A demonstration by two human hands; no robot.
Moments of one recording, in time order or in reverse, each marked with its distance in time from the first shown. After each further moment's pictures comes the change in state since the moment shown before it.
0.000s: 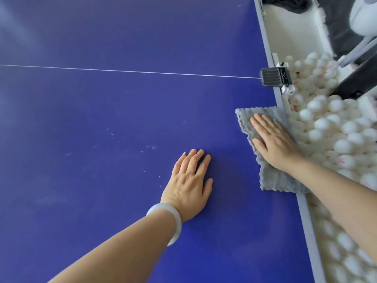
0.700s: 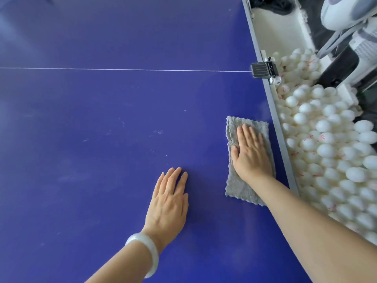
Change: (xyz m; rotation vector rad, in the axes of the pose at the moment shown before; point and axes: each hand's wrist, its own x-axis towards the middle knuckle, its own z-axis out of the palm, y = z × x) left_hand -0.125 -0.003 -0.012 -0.005 0.043 -0.068; right_hand -0.070 -0.107 0.021 0.044 0.013 0.373
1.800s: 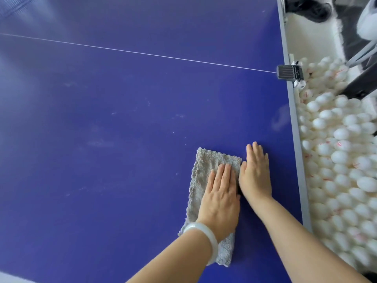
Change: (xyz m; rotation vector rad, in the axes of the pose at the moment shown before) left_hand -0.012 0.098 0.034 -0.054 0.031 -0.025; right_hand -0.077 -0.032 0.000 0.317 0.035 0.004
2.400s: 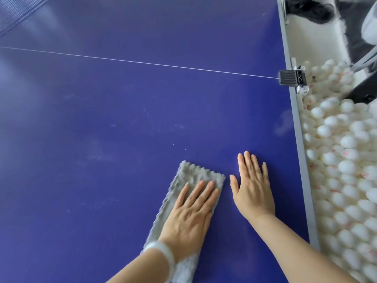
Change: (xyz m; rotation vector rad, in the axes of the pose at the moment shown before) left_hand -0.025 -0.070 -0.027 0.121 -0.189 0.096; right_hand -0.002 0.002 0.011 -0.314 -0.014 -0.178
